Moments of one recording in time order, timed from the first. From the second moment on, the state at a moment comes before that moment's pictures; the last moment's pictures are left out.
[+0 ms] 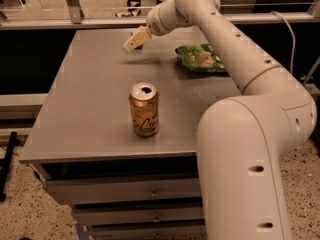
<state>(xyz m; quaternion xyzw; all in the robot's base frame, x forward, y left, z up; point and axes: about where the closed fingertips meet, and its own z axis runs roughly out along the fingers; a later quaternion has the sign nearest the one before) 0.866 0.054 0.881 -0.48 0.73 0.14 0.47</state>
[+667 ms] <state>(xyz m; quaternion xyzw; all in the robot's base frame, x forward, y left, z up) 0.874 0.070 0.840 -0.47 0.75 0.16 0.44</state>
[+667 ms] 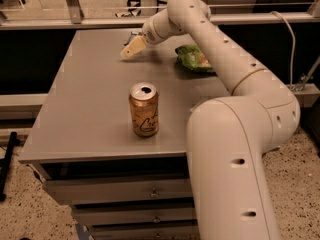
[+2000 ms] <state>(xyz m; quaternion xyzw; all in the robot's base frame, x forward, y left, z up) 0.881 0.055 0.843 -0.43 0.75 0.18 0.48</state>
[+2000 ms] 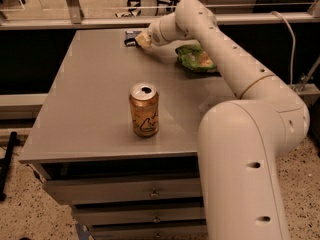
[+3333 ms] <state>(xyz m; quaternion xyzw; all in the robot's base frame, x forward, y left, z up) 0.755 0.044 0.907 -0.54 0.66 0.19 0.49</state>
